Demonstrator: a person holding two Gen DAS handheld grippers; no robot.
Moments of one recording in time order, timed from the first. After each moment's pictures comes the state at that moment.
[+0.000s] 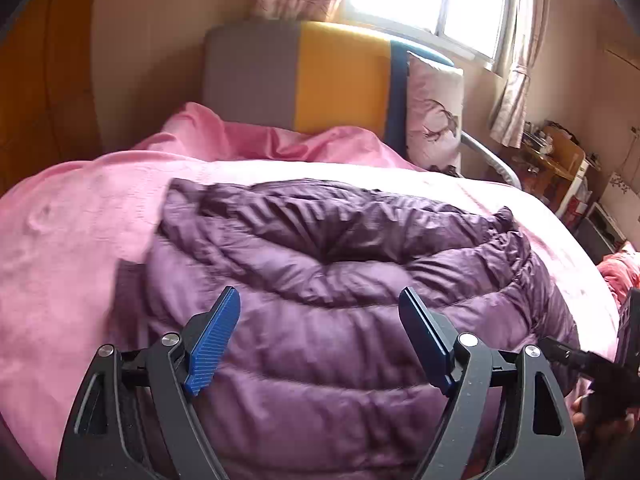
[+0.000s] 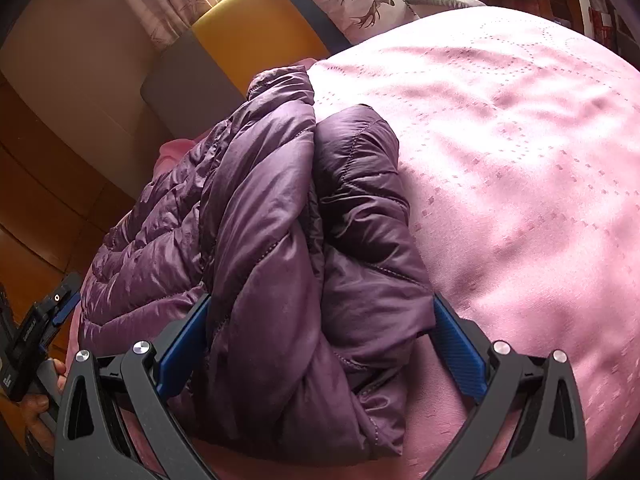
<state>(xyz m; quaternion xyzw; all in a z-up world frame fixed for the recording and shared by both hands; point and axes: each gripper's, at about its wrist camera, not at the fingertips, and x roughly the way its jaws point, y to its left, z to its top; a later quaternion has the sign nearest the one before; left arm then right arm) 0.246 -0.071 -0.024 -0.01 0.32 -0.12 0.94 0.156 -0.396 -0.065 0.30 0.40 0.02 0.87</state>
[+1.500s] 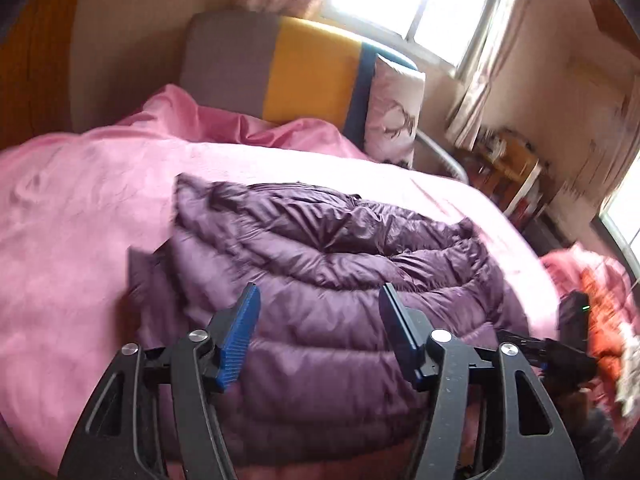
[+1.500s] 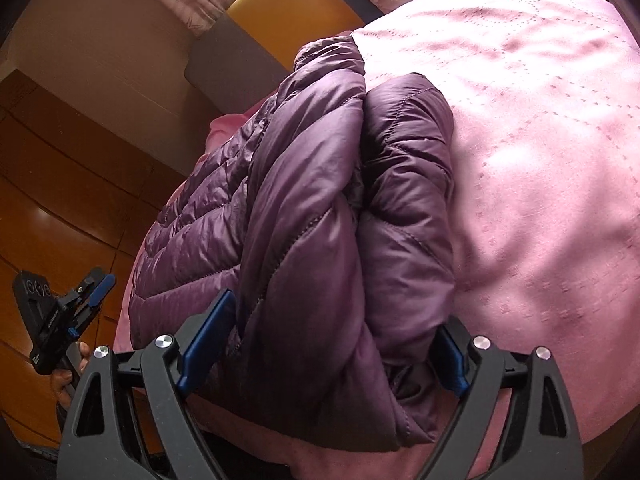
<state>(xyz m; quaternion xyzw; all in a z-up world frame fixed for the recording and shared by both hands) 0.199 -0.031 0.000 -0.04 0.35 -0.22 0.91 0.122 -0.379 -0.071 0.34 0.41 0.12 0.84</state>
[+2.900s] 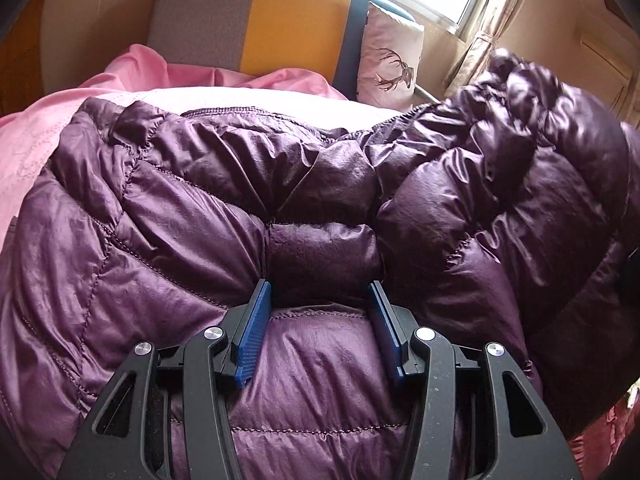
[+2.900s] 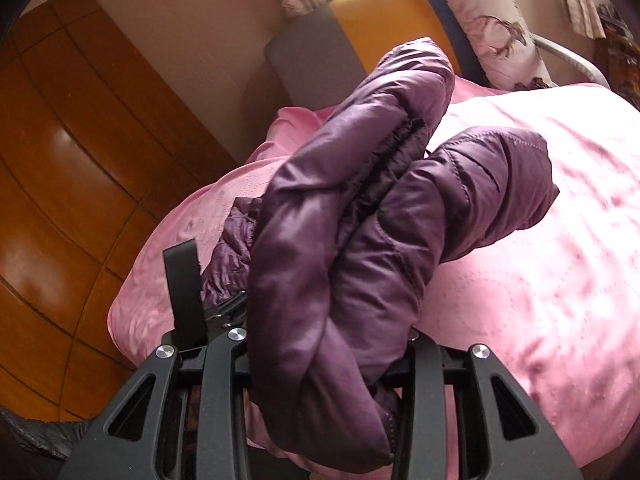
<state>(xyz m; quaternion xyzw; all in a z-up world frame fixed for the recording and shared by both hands) 0.249 -0.082 -0.080 -0.04 0.41 -0.24 0.88 0.141 -0.268 0.061 0.21 0.38 0.20 0.88</state>
